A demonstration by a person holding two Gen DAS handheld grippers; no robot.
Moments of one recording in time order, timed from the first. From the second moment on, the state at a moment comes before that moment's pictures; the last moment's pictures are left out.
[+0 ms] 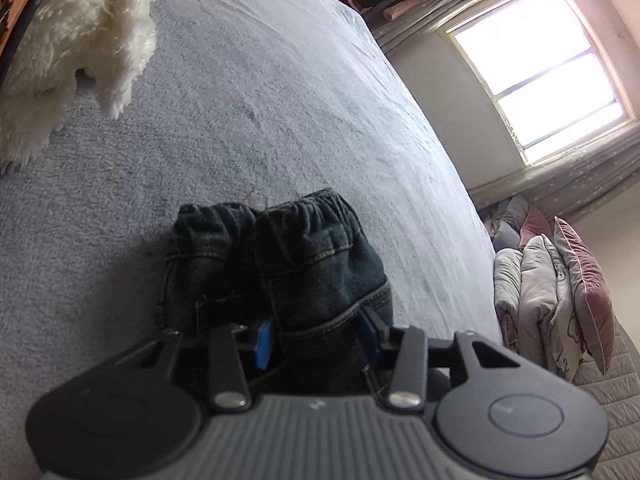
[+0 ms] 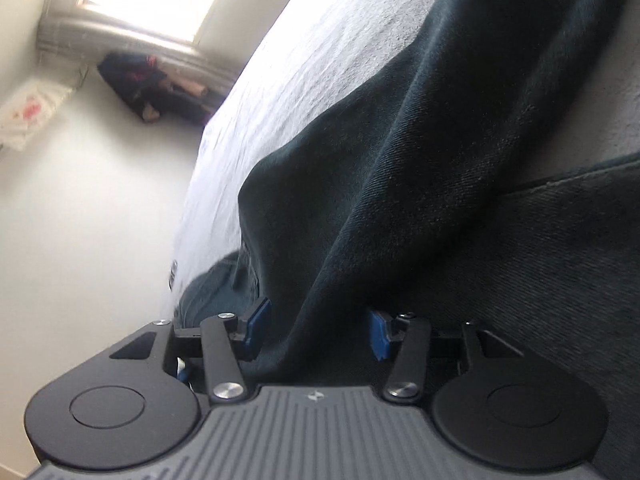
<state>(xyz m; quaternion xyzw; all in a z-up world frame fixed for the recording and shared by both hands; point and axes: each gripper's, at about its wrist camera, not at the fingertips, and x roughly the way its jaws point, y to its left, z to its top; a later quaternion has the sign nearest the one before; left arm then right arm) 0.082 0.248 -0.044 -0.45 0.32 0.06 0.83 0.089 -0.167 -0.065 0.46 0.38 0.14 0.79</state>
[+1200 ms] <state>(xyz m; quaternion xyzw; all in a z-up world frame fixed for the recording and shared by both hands) 0.046 0.283 -0.019 -0.36 0.32 0.06 0.87 0.005 -0.149 -0.010 0.25 0.27 0.08 0.93</state>
